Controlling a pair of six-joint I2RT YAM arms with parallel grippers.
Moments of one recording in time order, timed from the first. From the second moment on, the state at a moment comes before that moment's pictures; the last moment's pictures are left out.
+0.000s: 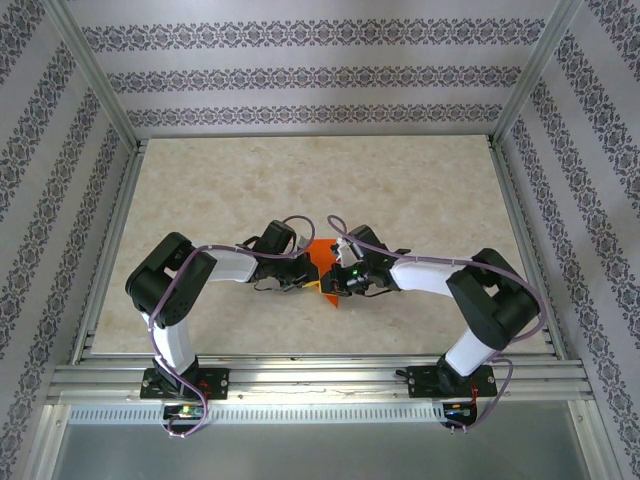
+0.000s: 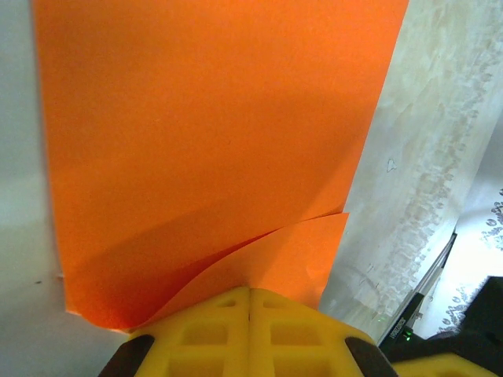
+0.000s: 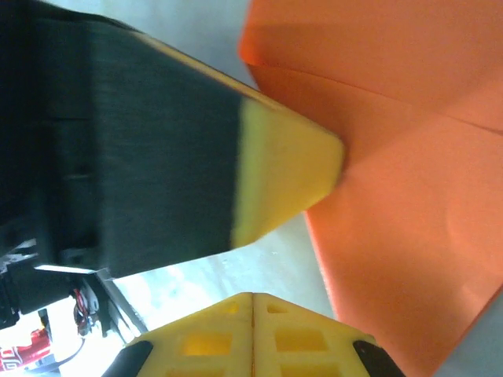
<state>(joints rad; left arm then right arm) -0.56 1.83 0.82 0.07 0.59 -0.92 0.65 1.64 0.72 -0.07 -0.62 0.73</state>
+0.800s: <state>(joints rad) -0.56 1.83 0.81 0.09 0.60 -0.93 0.58 1.61 0.64 0.05 -0.66 0.83</state>
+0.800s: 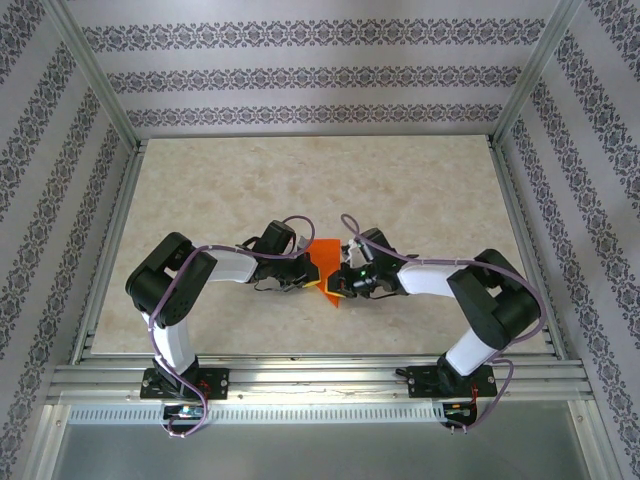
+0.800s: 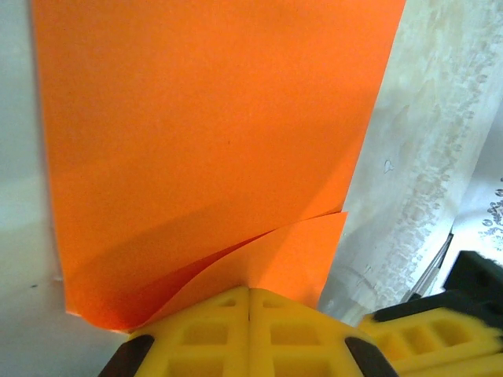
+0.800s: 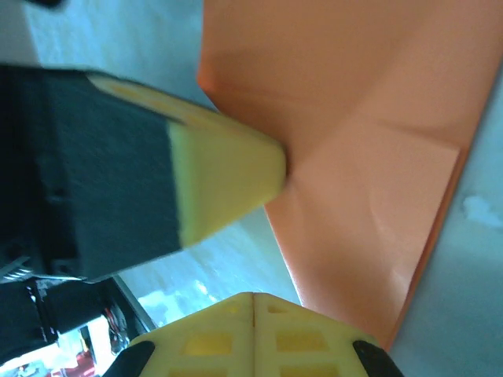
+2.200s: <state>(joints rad) -0.64 1.80 0.82 0.03 0.50 -0.94 0.56 1.70 0.62 0.09 -0.68 0.80</state>
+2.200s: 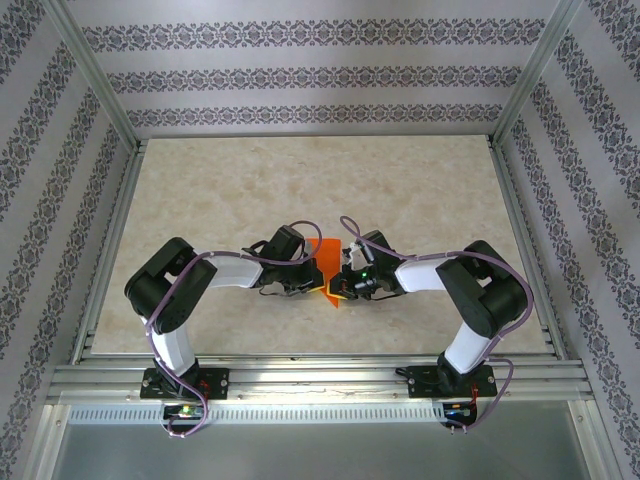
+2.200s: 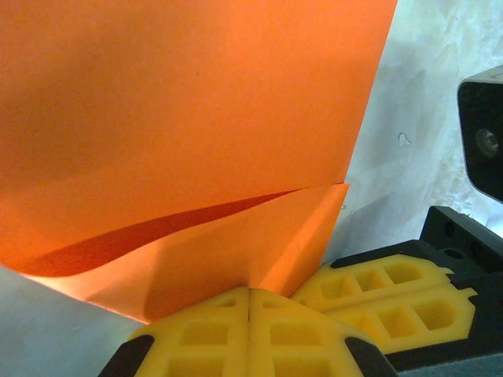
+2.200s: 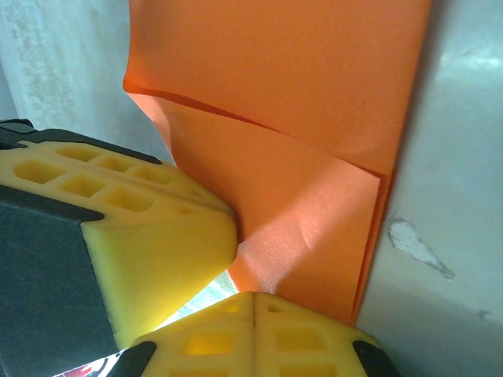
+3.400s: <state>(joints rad) -0.44 1.80 0.91 -0.20 0.47 -0.88 0.57 1.70 0.63 0.07 -0.67 0.78</state>
